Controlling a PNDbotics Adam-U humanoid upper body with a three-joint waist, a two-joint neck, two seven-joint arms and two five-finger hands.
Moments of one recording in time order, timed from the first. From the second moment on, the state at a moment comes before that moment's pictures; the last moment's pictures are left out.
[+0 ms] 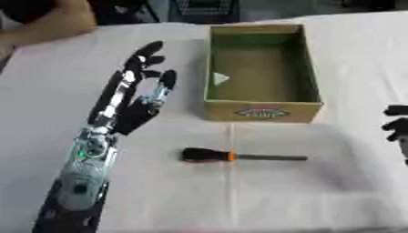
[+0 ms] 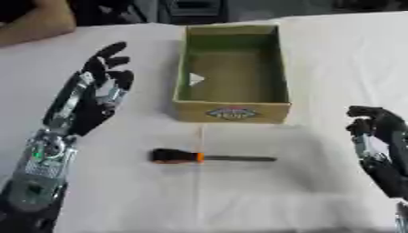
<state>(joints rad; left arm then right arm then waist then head) -0.18 0.15 -0.01 -1.84 -0.38 -0.12 -0.13 -0.04 -0.25 -0.09 -1.86 0.40 -0.20 0.17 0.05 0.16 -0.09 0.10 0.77</state>
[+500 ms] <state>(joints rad) -0.18 0.15 -0.01 -1.84 -0.38 -0.12 -0.13 -0.04 -0.25 -0.09 -1.86 0.40 -0.20 0.17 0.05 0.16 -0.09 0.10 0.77</state>
